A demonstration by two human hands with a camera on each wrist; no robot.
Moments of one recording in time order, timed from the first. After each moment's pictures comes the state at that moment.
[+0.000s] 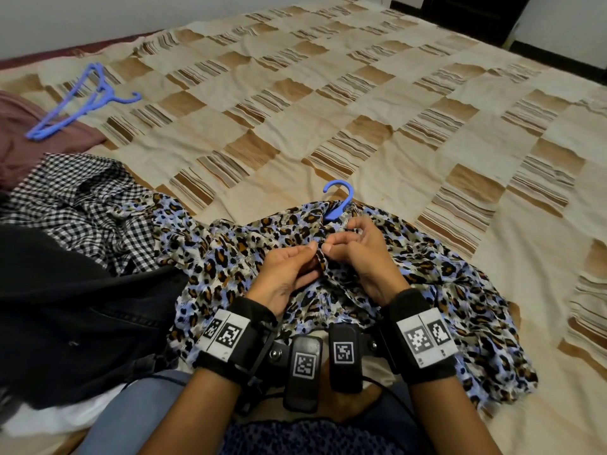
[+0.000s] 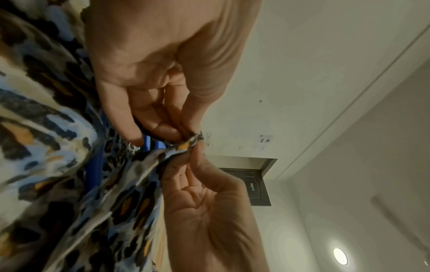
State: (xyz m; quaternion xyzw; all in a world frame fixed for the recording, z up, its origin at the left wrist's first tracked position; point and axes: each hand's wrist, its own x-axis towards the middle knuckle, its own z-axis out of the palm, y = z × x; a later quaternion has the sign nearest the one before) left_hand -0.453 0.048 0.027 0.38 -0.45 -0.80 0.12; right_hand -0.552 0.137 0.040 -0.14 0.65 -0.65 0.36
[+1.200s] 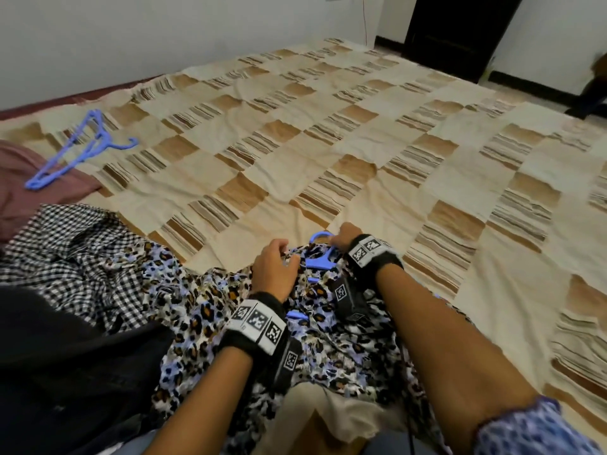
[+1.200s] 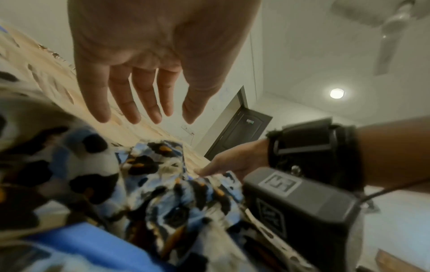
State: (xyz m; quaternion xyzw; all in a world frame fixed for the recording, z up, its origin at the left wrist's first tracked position) left_hand -0.517 0.002 0.021 0.40 -0.80 -0.41 0.18; right_hand -0.687 0.055 0.027 -0.26 0.90 -0.18 0.31
